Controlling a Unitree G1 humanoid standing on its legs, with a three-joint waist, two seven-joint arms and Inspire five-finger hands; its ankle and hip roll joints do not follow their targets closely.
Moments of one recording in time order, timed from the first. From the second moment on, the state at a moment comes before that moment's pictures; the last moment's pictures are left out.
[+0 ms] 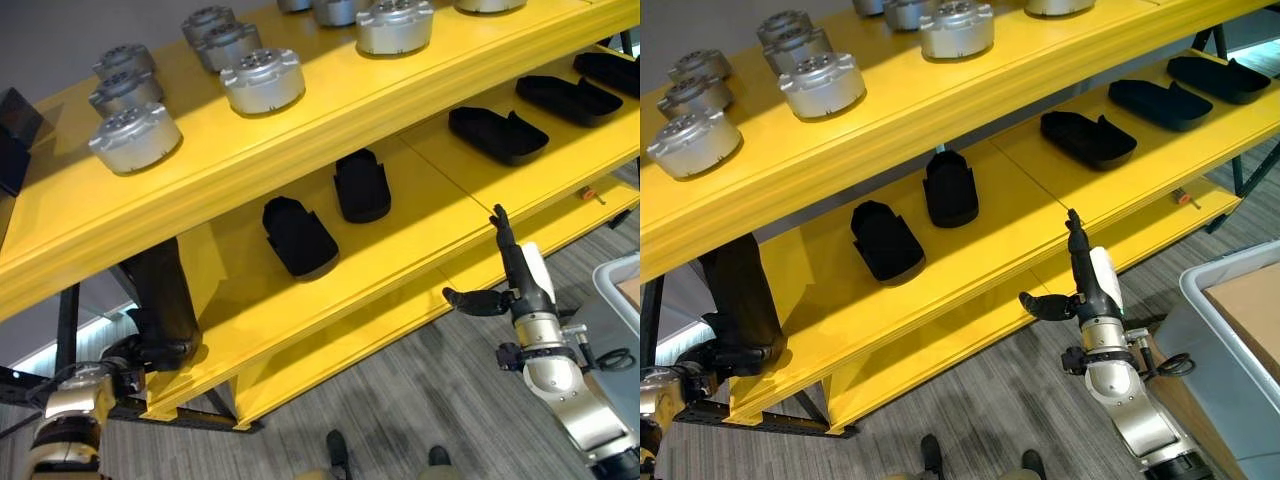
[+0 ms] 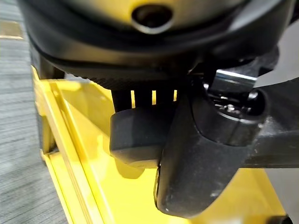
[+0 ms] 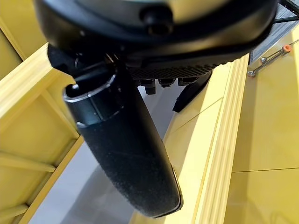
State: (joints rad) left arm -0.26 0.78 0.06 0.87 -0.46 0.33 -0.21; right arm -0.01 -0.74 0.21 -0.12 0.04 -0.01 -0.39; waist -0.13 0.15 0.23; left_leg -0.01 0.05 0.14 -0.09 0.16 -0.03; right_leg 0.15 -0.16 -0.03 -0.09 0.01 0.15
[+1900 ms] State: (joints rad) left arm -0.57 0.62 -0.11 1.03 -0.44 0.32 0.55; right arm -0.13 -0.63 0.34 -0.12 0.06 0.05 -0.32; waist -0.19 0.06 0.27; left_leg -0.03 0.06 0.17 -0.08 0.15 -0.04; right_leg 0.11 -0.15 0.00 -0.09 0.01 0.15
